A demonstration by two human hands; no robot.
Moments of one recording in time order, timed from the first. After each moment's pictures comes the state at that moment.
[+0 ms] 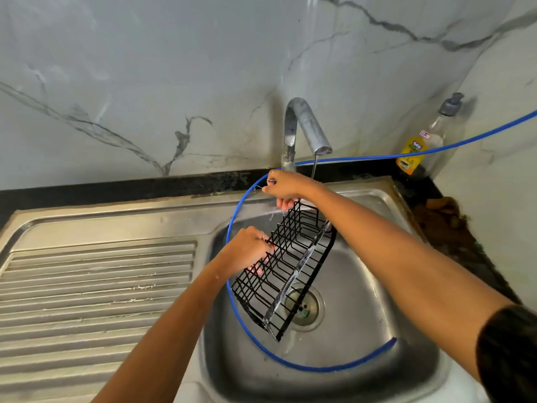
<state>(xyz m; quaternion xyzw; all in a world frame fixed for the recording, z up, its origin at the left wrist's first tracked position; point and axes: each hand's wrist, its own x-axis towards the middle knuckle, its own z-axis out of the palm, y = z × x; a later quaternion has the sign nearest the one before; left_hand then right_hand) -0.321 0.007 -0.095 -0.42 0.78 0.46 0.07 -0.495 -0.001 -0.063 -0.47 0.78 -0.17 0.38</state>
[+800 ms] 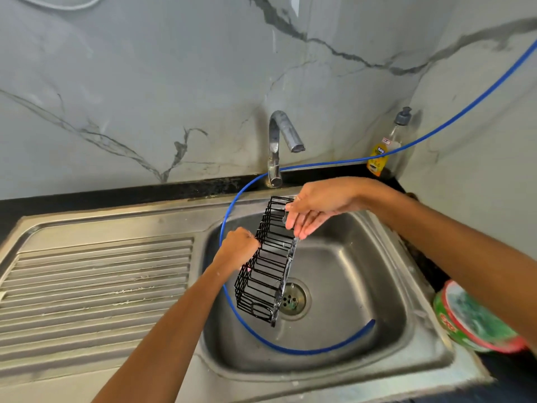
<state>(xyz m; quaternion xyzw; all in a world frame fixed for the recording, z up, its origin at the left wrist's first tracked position) -0.305 0.032 -0.096 -0.46 0.78 0.41 0.04 -0.470 0.143 0.035 -0.43 0.70 -0.17 0.54</state>
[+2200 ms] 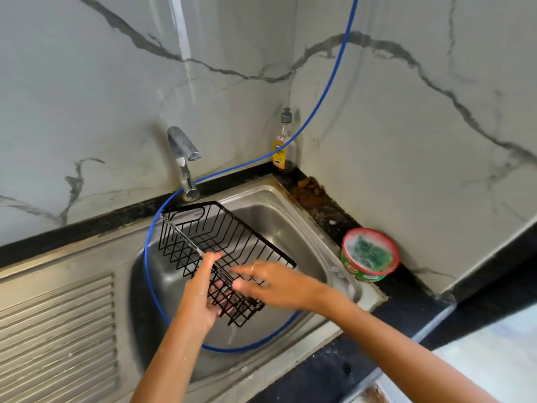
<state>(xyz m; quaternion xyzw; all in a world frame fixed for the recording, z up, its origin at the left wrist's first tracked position) -0.285 0.153 -0.067 -0.48 0.42 0.77 -0.07 -0.370 0.290 -0.029 -0.51 0.78 -0.24 0.27</state>
